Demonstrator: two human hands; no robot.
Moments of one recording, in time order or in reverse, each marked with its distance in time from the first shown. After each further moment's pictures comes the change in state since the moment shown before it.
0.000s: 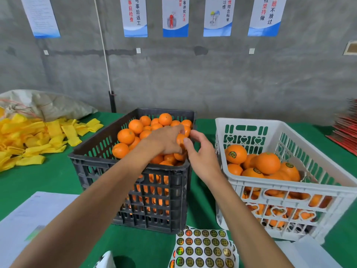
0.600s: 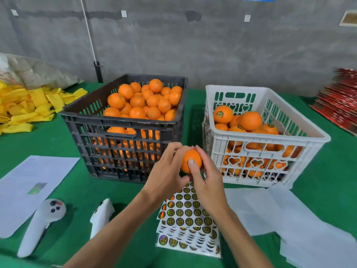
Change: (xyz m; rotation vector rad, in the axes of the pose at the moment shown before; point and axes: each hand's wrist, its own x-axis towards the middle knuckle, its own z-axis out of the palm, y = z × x) left_hand -0.147 0.042 0.173 -0.360 0.591 0.363; right_hand -0.179 0.054 -0.025 -0.020 -0.021 0.021
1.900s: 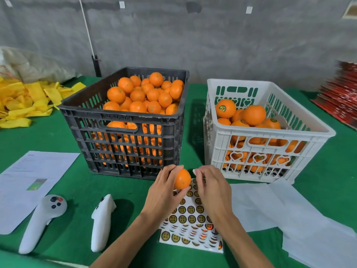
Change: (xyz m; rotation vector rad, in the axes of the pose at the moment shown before) left_hand -0.074 -0.017 0.035 -0.010 -0.159 -0.269; right_hand -0.024 0.035 0.005 -0.636 0.102 -0.056
